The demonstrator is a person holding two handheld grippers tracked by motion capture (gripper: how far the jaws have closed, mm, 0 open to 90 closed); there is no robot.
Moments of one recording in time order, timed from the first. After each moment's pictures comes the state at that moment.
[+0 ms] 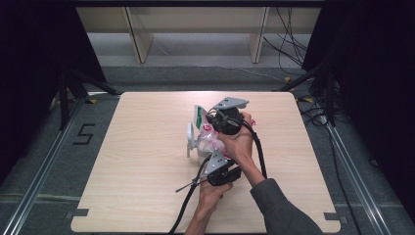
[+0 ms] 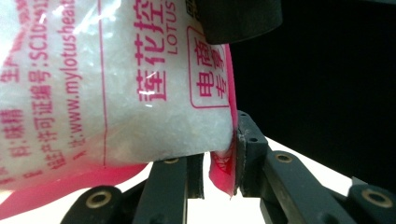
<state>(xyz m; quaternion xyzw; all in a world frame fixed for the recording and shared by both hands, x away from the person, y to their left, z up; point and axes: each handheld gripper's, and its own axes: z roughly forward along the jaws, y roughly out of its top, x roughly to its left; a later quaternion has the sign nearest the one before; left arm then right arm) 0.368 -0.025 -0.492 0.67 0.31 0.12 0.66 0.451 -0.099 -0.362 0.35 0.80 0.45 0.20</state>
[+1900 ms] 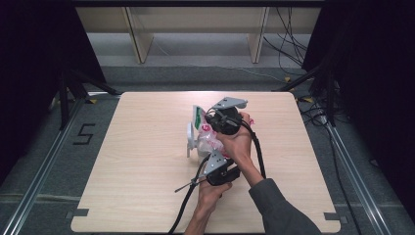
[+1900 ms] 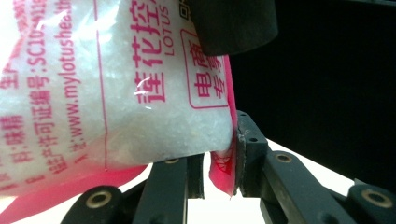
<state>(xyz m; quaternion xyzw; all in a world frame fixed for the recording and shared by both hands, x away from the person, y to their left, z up) 0.368 -0.023 -0.491 0.68 0.31 0.13 0.66 0.451 -0.096 -0.363 0.34 0.80 0.45 0.20</state>
